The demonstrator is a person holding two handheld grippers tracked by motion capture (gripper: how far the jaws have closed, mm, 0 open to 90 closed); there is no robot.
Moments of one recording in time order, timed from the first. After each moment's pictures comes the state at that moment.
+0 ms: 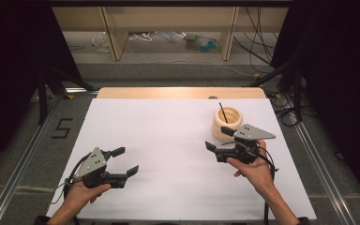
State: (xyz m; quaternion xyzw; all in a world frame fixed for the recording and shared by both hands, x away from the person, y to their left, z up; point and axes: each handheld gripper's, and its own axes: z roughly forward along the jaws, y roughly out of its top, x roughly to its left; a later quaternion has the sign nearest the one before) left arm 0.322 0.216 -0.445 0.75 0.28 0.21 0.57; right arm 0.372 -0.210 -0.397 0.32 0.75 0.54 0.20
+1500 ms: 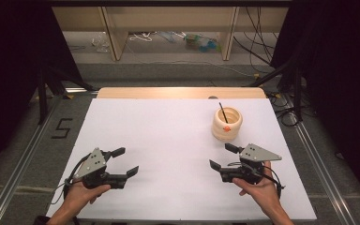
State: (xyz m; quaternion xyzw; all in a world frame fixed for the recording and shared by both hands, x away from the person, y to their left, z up) left arm 0.320 0.217 -0.445 0.75 0.28 0.21 0.57; right arm 0.333 -0.223 -0.427 0.31 0.76 0.54 0.19
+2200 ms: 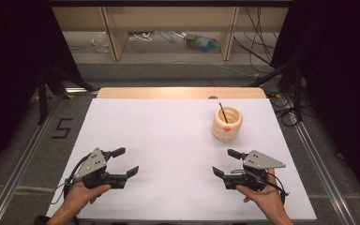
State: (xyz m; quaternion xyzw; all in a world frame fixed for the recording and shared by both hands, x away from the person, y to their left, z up) left arm 0.320 0.216 -0.445 0.75 0.28 0.20 0.57; right arm 0.319 -0.231 -0.434 0.30 0.77 0.53 0.19
